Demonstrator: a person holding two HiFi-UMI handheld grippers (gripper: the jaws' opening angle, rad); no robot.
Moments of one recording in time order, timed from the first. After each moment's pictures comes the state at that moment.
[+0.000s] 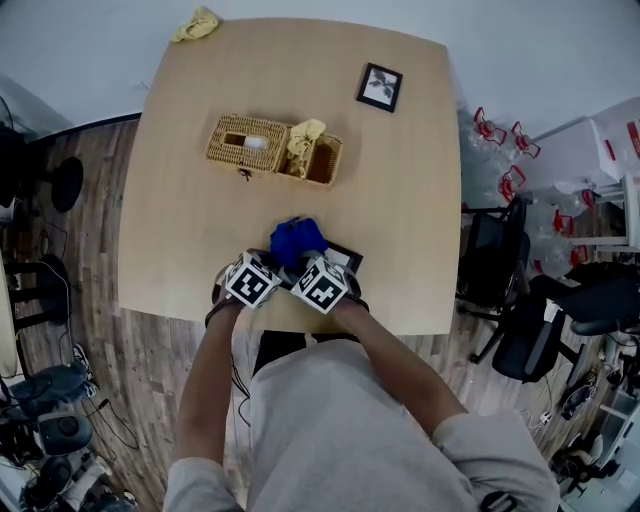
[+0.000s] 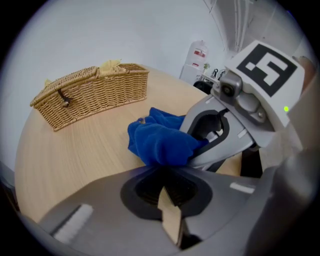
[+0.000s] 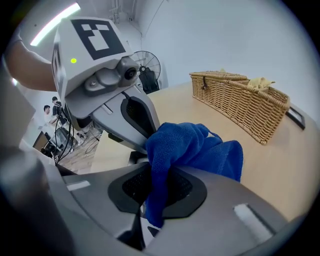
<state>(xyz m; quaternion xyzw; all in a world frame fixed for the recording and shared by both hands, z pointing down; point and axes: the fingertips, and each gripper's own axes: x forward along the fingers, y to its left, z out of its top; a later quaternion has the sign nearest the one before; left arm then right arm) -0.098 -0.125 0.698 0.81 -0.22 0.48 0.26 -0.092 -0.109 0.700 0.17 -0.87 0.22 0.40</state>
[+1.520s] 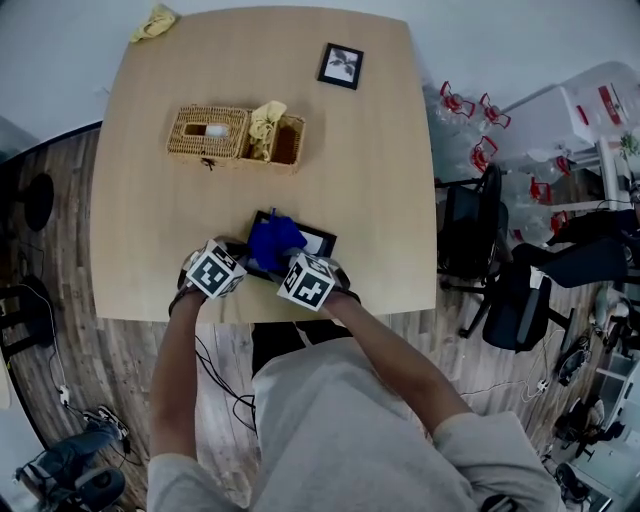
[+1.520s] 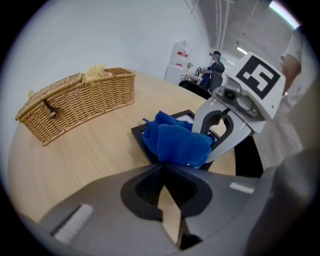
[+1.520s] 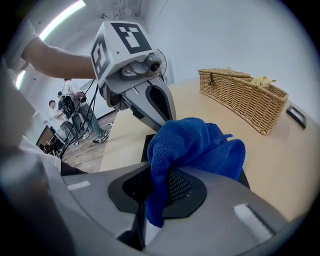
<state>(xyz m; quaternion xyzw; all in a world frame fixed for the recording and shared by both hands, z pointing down) -0.104 -0.125 0.705 0.84 -0.15 0.48 0.21 -0.072 -0.072 0.701 0.14 -0.87 0.21 0.42</state>
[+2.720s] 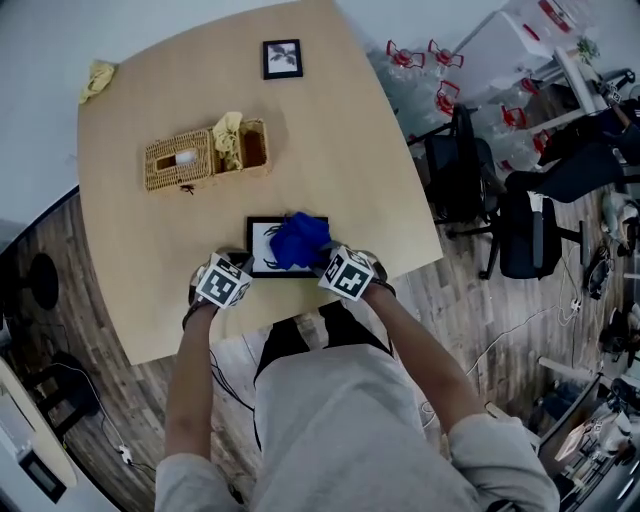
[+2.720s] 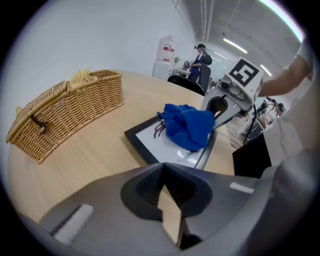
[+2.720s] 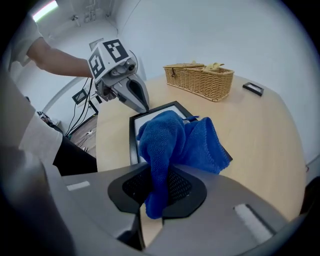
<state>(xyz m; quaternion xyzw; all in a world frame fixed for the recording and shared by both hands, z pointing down) -0.102 -0.121 0.706 0.85 -0.10 0.50 0.16 0.016 -0.047 0.701 0.28 -0.82 0.27 0.43</state>
